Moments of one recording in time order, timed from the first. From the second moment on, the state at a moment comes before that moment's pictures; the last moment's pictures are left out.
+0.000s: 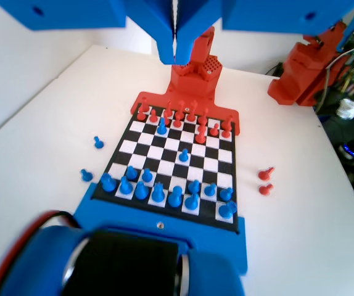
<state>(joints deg) -1.1 156.1 112.1 102.7 -101.6</state>
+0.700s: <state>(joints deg) 1.0 168.0 124.7 91.8 -102.2</state>
